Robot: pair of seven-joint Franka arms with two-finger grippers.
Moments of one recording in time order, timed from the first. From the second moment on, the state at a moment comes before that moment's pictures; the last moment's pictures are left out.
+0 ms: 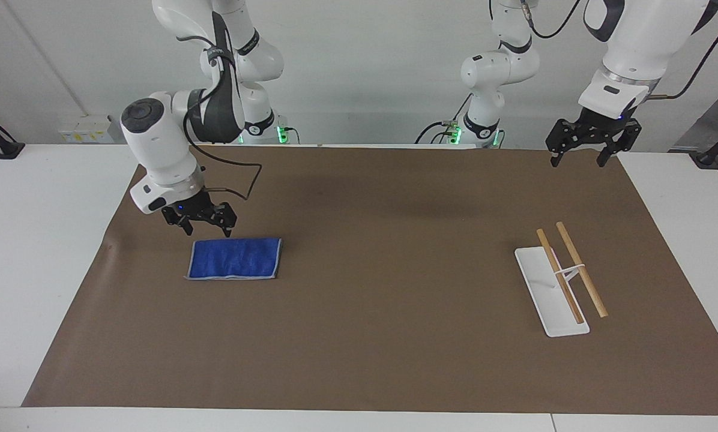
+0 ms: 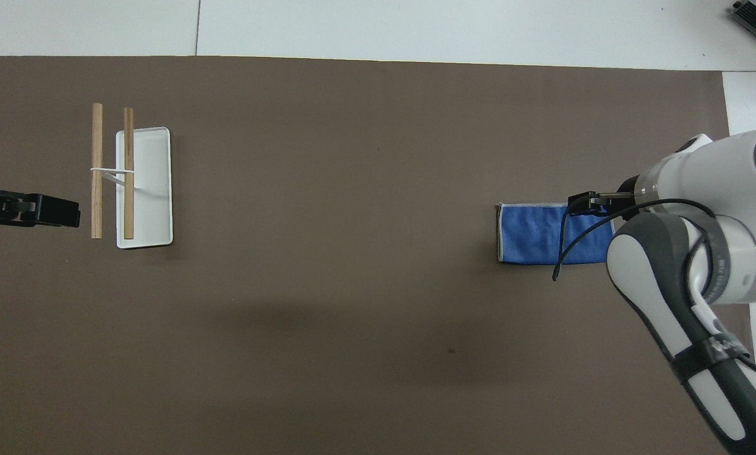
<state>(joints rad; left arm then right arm) 0.21 -0.12 -0.30 -1.71 0.01 1.65 0.02 0.05 0.12 -0.02 -2.02 0.02 2.20 0.07</state>
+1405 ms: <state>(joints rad) 0.21 -0.12 -0.30 -1.71 0.01 1.65 0.02 0.05 0.28 -0.03 -2.13 0.02 2.50 0.04</state>
